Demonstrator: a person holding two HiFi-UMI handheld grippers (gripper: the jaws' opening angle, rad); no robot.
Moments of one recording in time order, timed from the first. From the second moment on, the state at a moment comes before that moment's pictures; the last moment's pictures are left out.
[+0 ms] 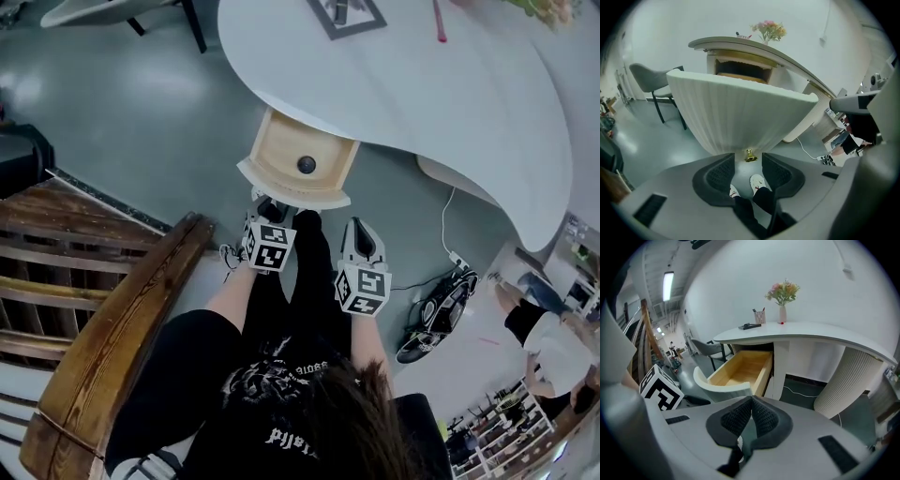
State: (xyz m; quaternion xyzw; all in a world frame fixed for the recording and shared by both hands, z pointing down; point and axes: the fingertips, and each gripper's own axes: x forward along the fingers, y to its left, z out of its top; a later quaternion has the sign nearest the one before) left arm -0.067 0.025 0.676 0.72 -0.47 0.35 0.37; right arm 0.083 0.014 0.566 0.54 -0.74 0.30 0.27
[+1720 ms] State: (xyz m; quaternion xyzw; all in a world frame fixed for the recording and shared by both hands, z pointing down) left arm -0.055 -0.013 0.692 0.70 -0.48 0.35 0.39; right arm 0.094 0.022 0.575 0.57 -0.71 0.33 0.26
